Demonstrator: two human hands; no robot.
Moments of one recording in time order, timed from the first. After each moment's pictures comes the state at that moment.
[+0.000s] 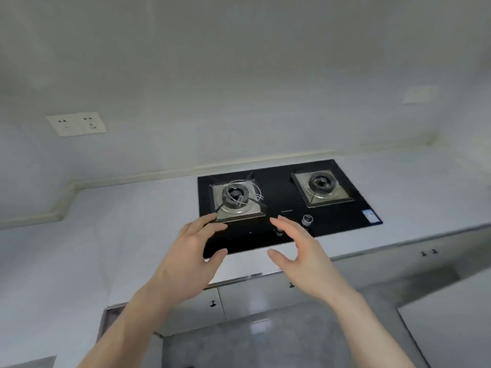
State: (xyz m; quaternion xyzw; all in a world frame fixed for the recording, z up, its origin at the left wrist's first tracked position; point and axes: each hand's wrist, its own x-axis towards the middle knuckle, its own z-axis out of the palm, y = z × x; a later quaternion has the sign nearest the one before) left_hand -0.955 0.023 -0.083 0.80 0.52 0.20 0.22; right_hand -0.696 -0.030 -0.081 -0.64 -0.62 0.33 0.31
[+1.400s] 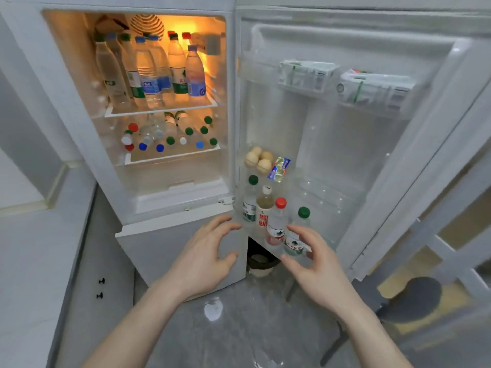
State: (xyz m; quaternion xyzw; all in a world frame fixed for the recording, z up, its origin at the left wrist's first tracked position) left_hand -0.251 -0.256 -0.061 0.90 -0.32 -0.03 0.29; right_hand -0.368 -0.489 -0.072 -0.89 0.13 -0.11 0.43
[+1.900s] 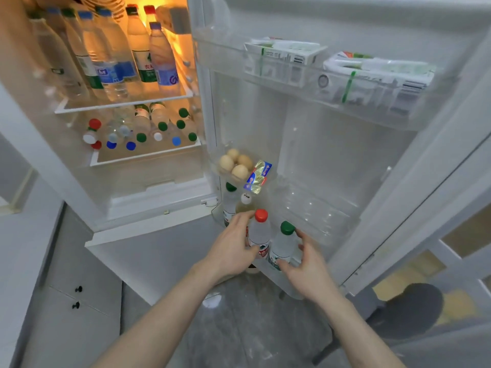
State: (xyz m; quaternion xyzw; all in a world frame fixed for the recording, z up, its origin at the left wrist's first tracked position) left_hand -0.168 -0.409 -0.126 0.88 -0.29 -0.14 0.34; right_hand -0.286 -0.582 -0.131 -0.88 0.21 -0.06 0.41
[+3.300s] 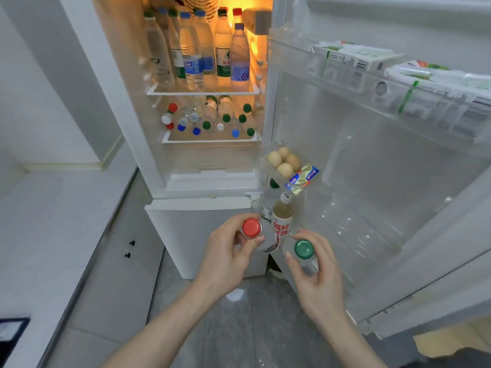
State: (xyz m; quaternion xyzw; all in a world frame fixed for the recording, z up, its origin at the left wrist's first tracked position) left_hand -0.244 -0.348 -0.087 0.82 -0.15 0.10 0.54; right_hand -0.296 -0.536 -0.114 -0.81 -0.02 -0.24 0.53
